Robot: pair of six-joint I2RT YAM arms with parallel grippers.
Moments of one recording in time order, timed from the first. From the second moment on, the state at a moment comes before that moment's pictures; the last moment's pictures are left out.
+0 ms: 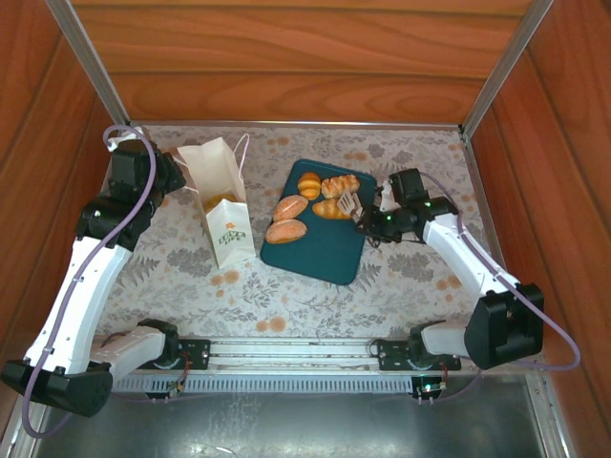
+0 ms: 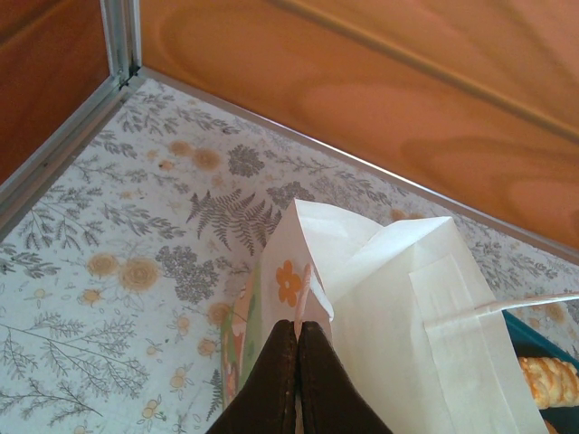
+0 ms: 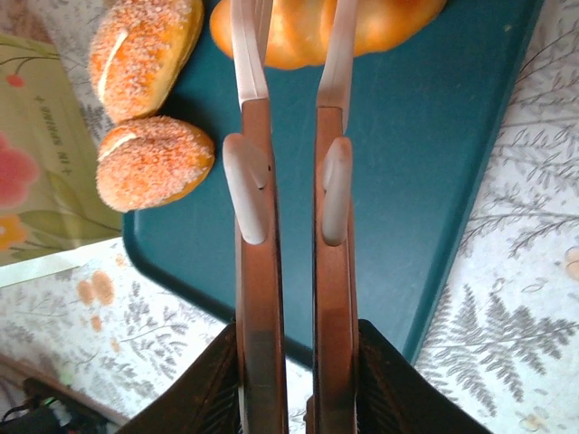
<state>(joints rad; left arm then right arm) -0.26 1.05 1.27 -0.75 -0.28 -0.55 0.31 1.30 0.99 -0.78 -0.41 0.46</state>
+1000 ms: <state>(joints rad) -0.26 1.05 1.27 -0.75 -0.28 -0.55 0.61 1.33 1.12 -0.88 -0.41 0.53</state>
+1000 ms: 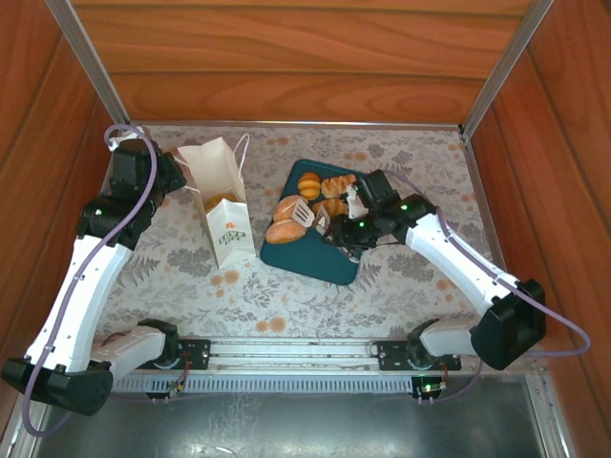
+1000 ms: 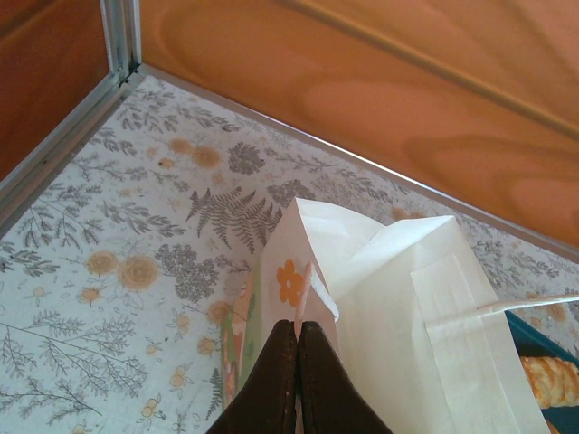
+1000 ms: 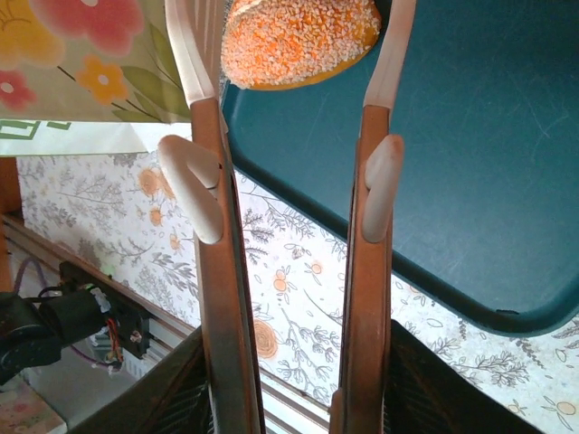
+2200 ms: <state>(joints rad) -0.26 1.05 1.27 -0.75 -0.28 -0.55 0.86 1.63 1.38 -1.04 -0.11 0.43</state>
